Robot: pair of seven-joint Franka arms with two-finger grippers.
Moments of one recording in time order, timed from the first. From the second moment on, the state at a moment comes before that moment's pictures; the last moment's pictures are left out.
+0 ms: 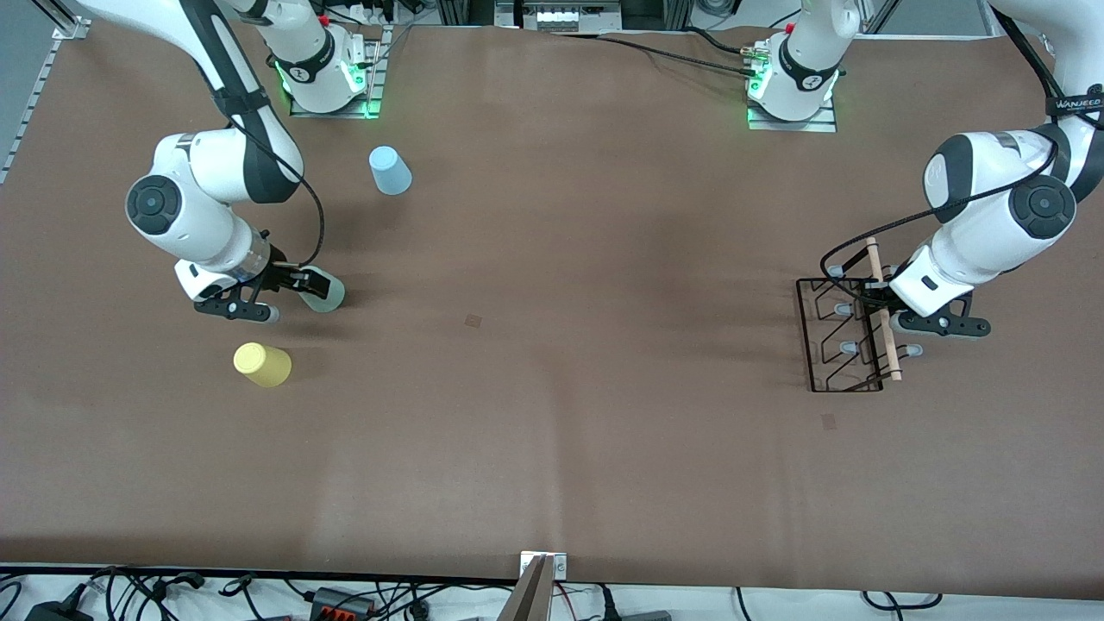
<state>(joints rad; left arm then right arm) 0.07 0.18 -0.02 -2.14 0.05 2.31 0.11 0.10 0.22 0.03 -2.23 0.06 2.42 0.23</state>
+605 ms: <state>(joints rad) 0.07 0.18 -0.02 -2.12 0.05 2.28 0.11 0.10 0.23 0.03 -2.29 0.06 2.49 0.24</state>
